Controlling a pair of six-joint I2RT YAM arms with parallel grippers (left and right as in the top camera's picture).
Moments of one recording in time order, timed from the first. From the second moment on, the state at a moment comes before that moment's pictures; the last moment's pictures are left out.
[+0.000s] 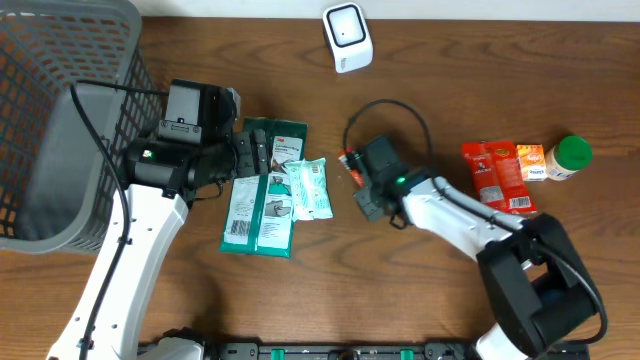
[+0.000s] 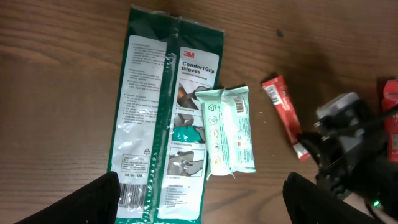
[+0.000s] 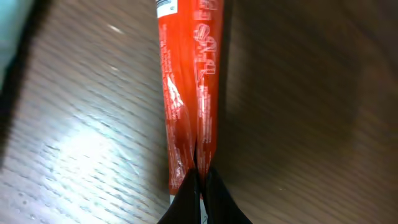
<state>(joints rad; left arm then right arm) -0.20 1.36 1.27 -0.95 0.18 -0.33 0.57 1.78 0.97 -0.40 0.11 -0.04</state>
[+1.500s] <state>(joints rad) -0.20 1.36 1.27 -0.95 0.18 -0.33 0.59 1.73 1.03 -0.51 0.06 0.08</state>
